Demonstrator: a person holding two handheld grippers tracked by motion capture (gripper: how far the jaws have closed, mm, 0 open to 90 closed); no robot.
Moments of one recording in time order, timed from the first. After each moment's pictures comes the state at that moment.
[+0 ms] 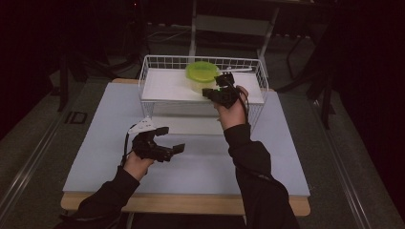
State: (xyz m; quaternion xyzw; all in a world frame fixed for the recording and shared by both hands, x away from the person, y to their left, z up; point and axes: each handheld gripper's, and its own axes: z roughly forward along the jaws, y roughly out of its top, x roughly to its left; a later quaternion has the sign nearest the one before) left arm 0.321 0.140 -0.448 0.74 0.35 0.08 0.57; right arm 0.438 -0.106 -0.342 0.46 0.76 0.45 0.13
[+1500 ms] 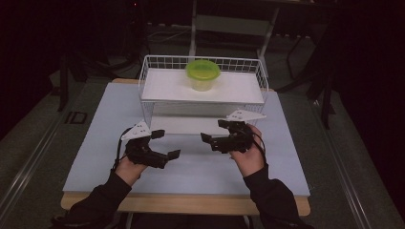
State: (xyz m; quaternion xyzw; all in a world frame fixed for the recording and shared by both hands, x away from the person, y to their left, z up) left arm 0.299 0.150 -0.438 0.76 0.32 0.10 0.56; right arm 0.336 -0.147 -0.391 0.33 0.80 0.49 0.12
